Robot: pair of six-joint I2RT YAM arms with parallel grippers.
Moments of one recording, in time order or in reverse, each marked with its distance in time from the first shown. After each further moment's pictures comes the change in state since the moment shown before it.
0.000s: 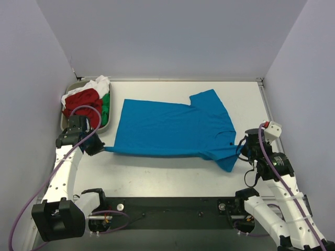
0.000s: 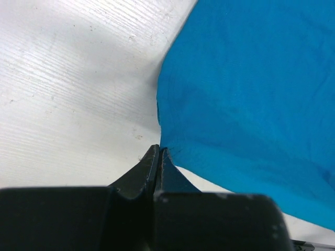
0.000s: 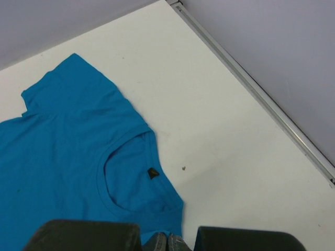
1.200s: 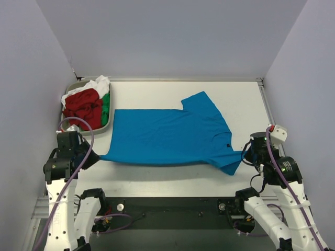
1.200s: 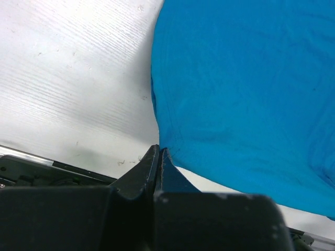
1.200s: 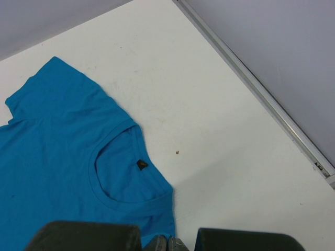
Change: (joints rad) left arm 0.000 -0.361 0.064 -0.274 -0.028 -0.027; right arm -0.013 -0.043 0.084 -0.183 -0.055 0.011
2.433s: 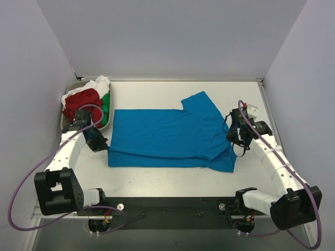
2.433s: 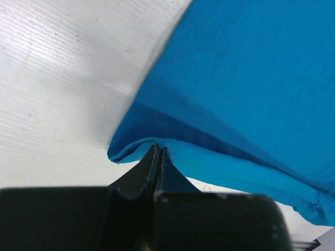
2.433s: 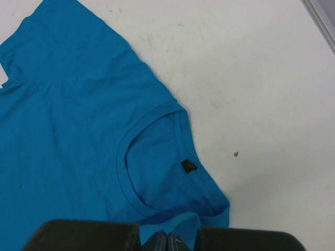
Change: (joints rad) left arm 0.006 0.605 -0.040 0.354 0.057 -0.035; right arm -0.024 0.471 0.032 0.260 -0.183 -0.043
